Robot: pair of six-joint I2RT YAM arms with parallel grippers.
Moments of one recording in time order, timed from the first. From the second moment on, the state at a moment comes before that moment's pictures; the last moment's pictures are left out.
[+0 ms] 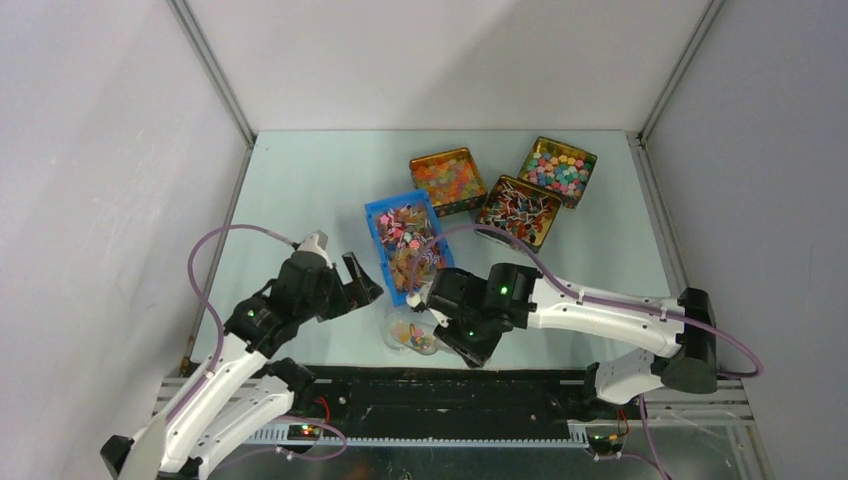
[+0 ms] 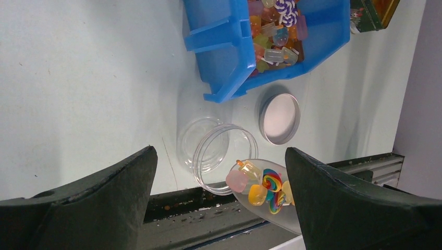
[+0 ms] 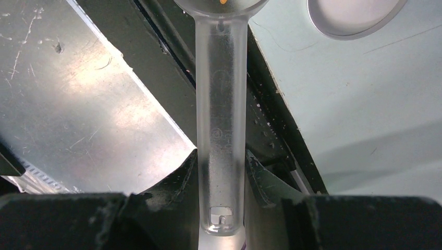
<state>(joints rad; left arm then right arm) -0.55 0.66 0.67 -0.75 -0.02 -0.83 1.27 1.44 1.30 -1.18 -0.09 0.28</state>
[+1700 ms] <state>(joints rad) -0.55 0.61 0.65 -0.77 -0.03 -0.84 1.29 1.62 1.57 -1.43 -0.06 0.25</state>
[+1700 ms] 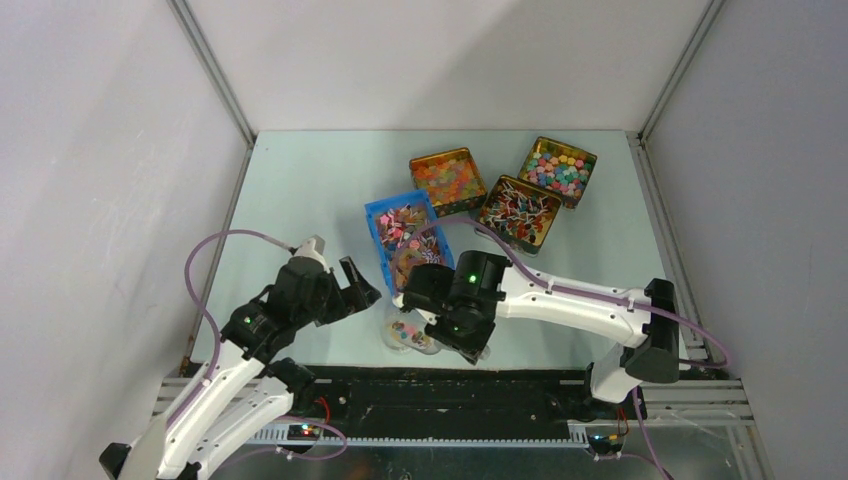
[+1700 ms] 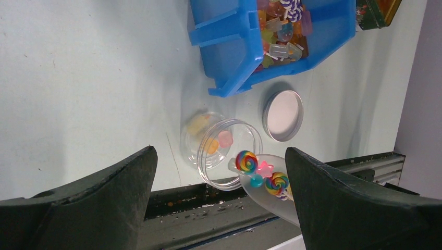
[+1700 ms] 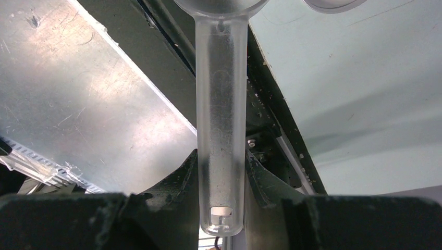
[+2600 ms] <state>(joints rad) -0.55 0.61 0.65 -0.77 -0.03 -0.84 1.31 1.67 1.63 -1.50 -0.05 0.24</state>
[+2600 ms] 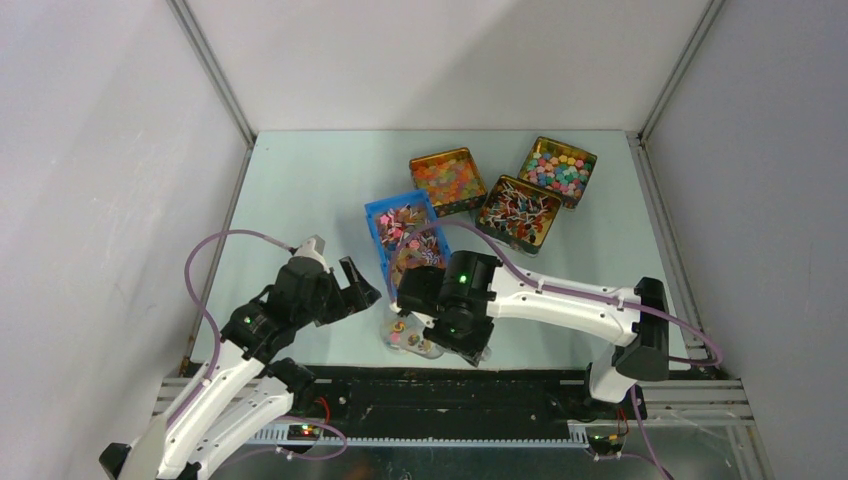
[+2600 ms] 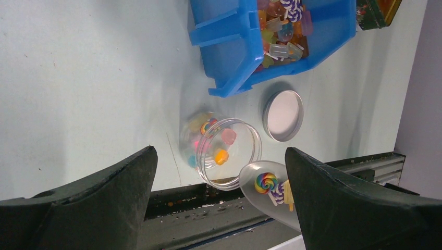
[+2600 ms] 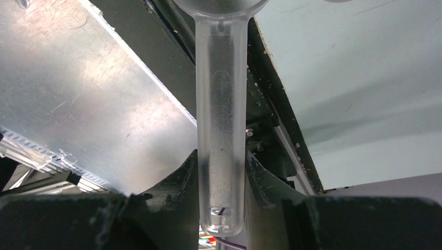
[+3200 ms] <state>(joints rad) -0.55 0.58 0.64 -0.80 -0.03 -0.84 1.22 1.69 1.63 -1.50 -0.21 0.27</state>
